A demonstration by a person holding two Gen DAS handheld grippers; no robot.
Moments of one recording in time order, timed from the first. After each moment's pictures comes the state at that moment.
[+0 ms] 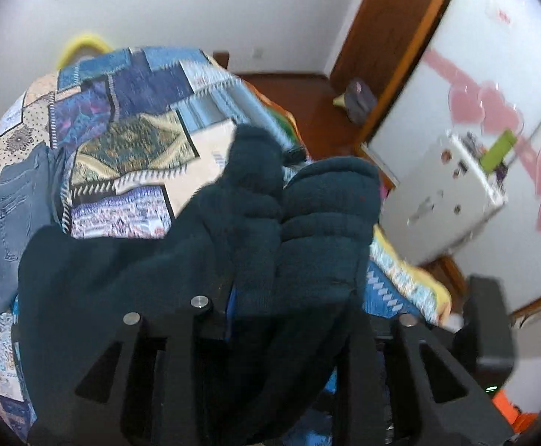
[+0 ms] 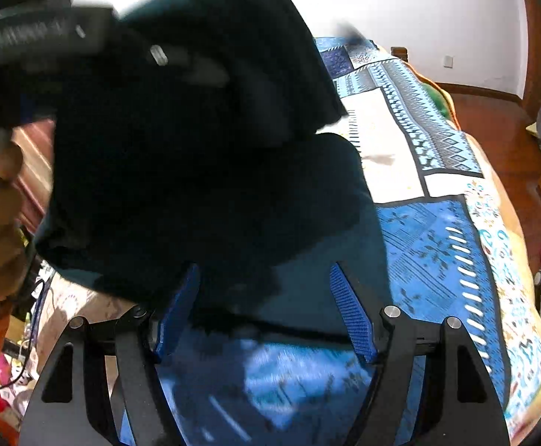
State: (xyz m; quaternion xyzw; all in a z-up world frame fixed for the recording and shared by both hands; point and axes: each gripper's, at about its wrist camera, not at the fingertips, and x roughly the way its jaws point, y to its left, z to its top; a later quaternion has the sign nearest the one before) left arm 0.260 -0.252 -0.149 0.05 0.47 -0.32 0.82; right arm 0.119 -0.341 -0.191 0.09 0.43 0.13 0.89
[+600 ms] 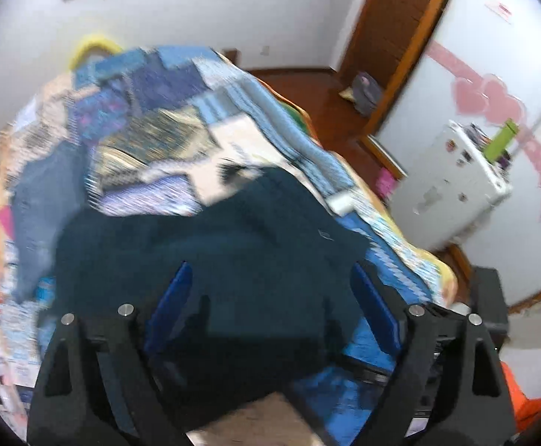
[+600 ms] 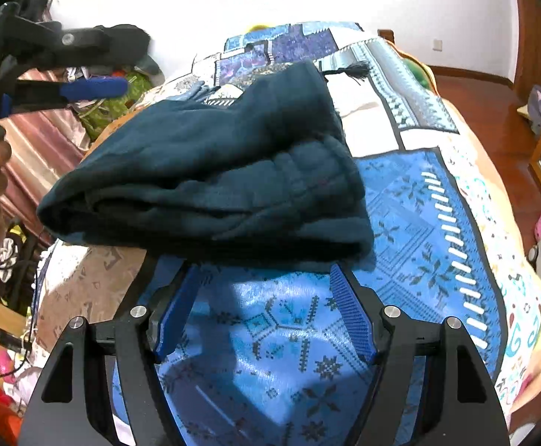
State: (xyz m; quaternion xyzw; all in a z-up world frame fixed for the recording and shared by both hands) left arm 0.247 -0.207 -0.125 0.06 0.46 -0.29 0.83; right arm 0.088 -0.348 -0.202 0.11 0.46 0.12 0.87
